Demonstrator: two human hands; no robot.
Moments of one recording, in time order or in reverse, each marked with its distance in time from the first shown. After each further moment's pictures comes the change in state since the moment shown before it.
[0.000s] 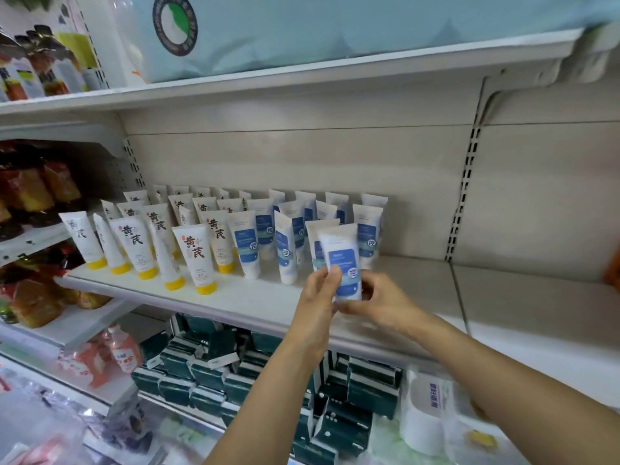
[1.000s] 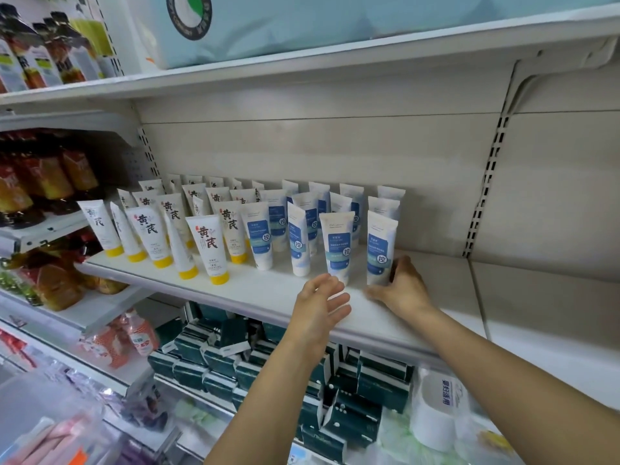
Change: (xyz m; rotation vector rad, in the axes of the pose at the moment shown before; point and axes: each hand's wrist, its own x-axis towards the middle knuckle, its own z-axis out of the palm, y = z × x) left_hand -0.001 0.001 -0.017 -0.174 0.163 -0.213; right_hand 0.031 0.032 -0.004 -0.298 0.362 0.288
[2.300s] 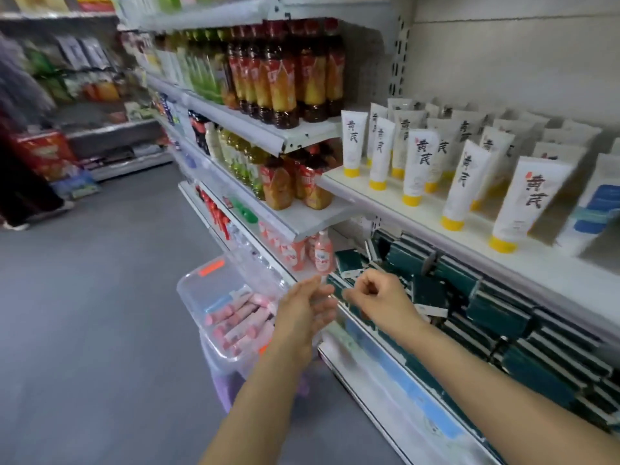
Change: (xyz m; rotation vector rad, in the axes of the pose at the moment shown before) left_hand -0.066 0.065 -0.404 -0.192 0.625 0.058; right_hand -0.153 -0.229 0.358 0.352 -0.702 -0.343
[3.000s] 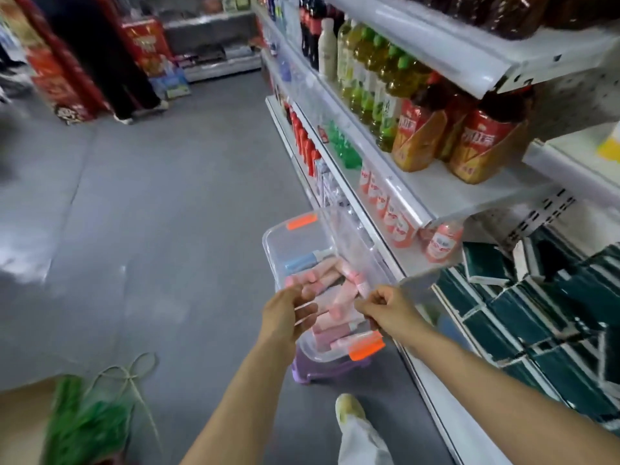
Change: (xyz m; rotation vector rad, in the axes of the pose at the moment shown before) left_hand 0.158 0.037 -0.227 -0.083 0.494 -0.175; right_hand 0.161 0.060 0.239 -0.032 -0.427 0.386
